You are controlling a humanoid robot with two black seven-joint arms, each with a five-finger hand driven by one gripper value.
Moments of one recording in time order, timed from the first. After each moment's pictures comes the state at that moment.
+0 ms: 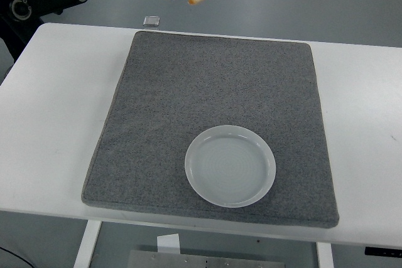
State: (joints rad) left arm -1.74 0.49 0.42 -0.98 0.81 0.13 -0.42; right arm 0.05 0.00 0.07 0.15 0.28 -0.23 -0.03
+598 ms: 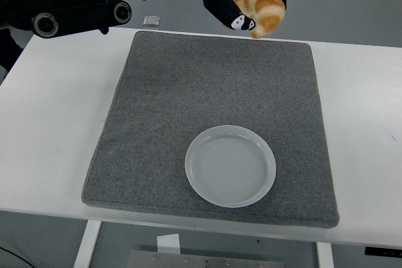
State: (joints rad) left arm -1.74 0.43 0.29 -1.21 0.82 0.13 -0.46; right arm 0.05 0.00 0.07 0.15 0.28 -0.23 -0.03
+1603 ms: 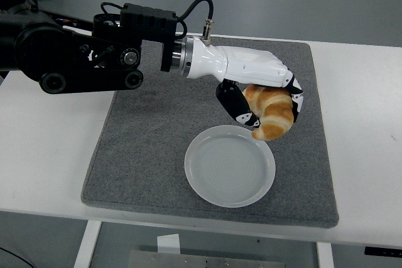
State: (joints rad) left arm -1.65 0.42 0.29 -1.41 1.03 0.07 -0.52; right arm 0.05 0.00 0.07 0.15 0.28 -0.23 -0.03
